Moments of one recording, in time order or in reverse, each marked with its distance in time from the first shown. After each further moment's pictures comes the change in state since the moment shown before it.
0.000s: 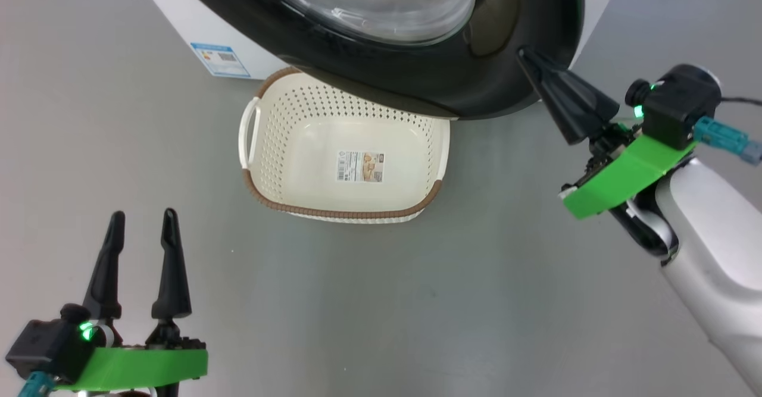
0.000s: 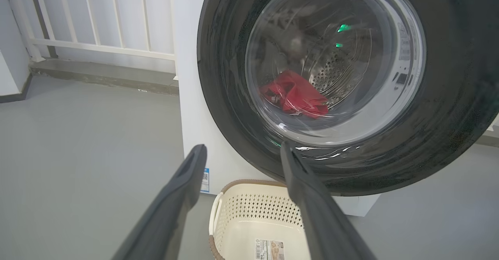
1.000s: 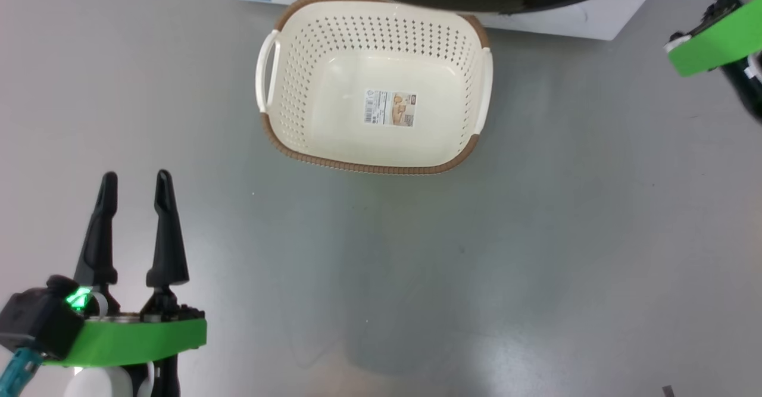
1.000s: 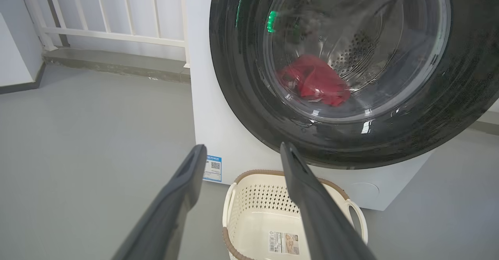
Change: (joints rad) left arm -0.072 -0.003 -0.010 -0.028 -0.022 0.000 0.000; right arm -0.305 -0.137 -0.015 0.099 0.033 0.000 0.000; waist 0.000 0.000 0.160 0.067
